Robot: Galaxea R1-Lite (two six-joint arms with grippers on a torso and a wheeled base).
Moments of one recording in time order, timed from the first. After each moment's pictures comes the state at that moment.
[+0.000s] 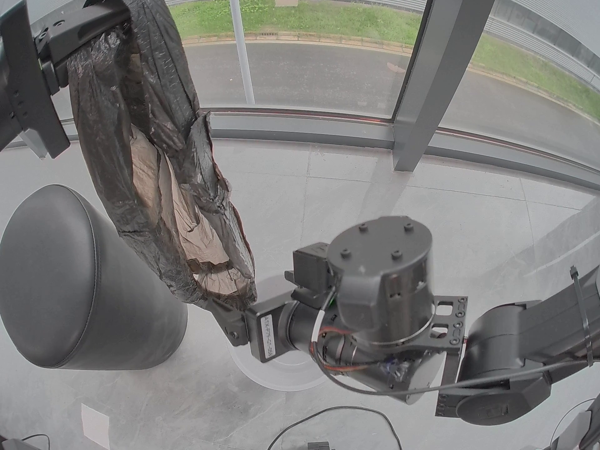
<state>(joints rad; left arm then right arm) -0.73 1.20 -1.14 -0.29 -0.07 -0.98 1.06 1.88 -1.03 -0.58 -0.30 0.29</state>
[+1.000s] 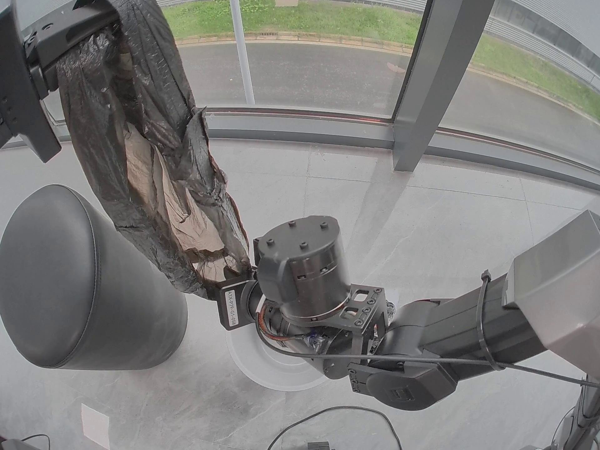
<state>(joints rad) -0.73 1.18 -1.12 -0.30 -0.08 -0.98 1.02 2.11 -1.26 -0.60 -0.35 0.27</state>
